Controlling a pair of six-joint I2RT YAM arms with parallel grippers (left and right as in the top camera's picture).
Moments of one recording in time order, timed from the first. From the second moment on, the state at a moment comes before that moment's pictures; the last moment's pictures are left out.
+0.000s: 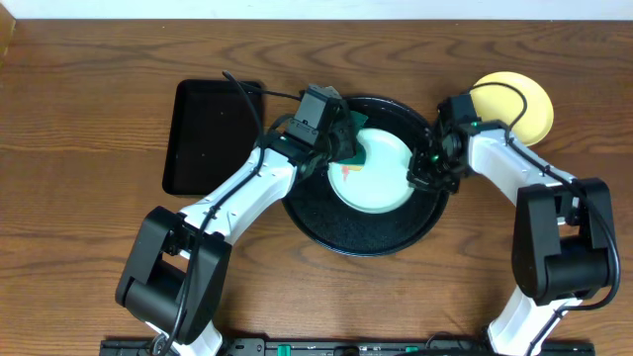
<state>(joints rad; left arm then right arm) -0.51 1.80 1.20 -0.28 0.17 -0.69 0.16 1.93 1.19 -0.75 -0.31 0.47</state>
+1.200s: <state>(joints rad) -0.56 1.93 1.20 -0.26 0.15 -0.75 0.31 1.96 1.29 -0.68 -0.09 0.44</state>
